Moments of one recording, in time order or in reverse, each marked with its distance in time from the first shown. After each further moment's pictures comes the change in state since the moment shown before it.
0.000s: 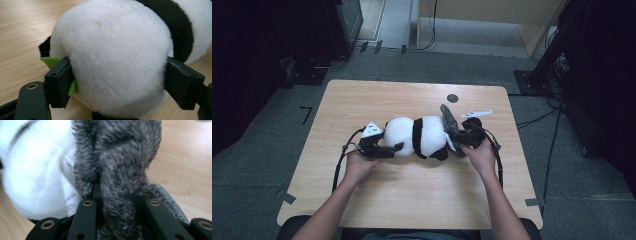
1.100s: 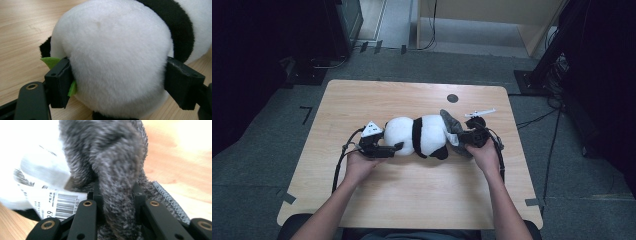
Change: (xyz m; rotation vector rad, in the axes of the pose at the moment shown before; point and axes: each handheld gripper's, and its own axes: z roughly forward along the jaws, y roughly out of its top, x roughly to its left) left arm -0.001 0.002 -0.001 0.008 0.008 -0.011; right arm -0.011 0.002 -0.010 0.040 -0.035 0.028
